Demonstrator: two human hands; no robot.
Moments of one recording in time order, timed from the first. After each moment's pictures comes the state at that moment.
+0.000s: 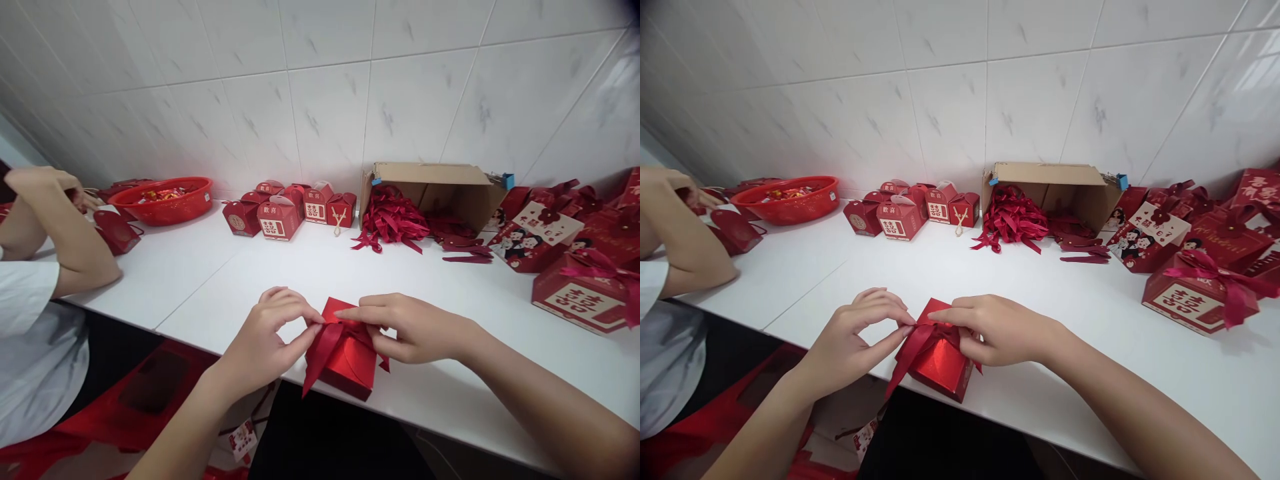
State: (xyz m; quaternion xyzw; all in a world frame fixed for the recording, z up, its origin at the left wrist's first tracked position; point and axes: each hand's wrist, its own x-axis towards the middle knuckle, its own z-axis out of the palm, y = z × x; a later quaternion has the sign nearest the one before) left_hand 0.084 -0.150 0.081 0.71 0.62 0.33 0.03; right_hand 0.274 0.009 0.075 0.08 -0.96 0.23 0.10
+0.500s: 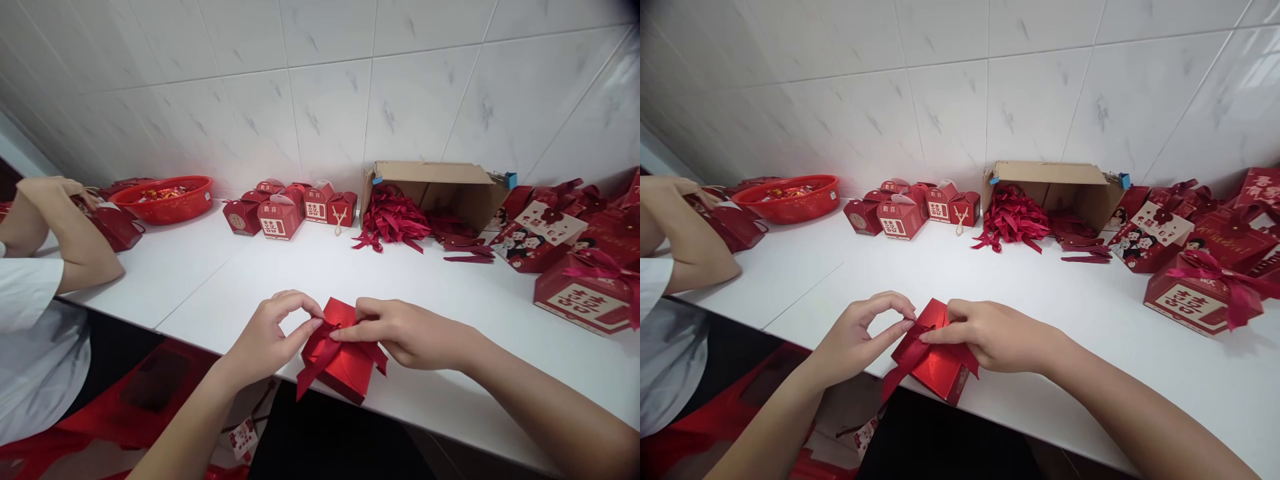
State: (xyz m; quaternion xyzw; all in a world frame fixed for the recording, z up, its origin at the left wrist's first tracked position) left_hand 0.082 -0.145 0.076 0.64 0.66 0.36 0.15; right_hand 0.275 0.006 0.069 0.08 -0.97 0.22 0.10
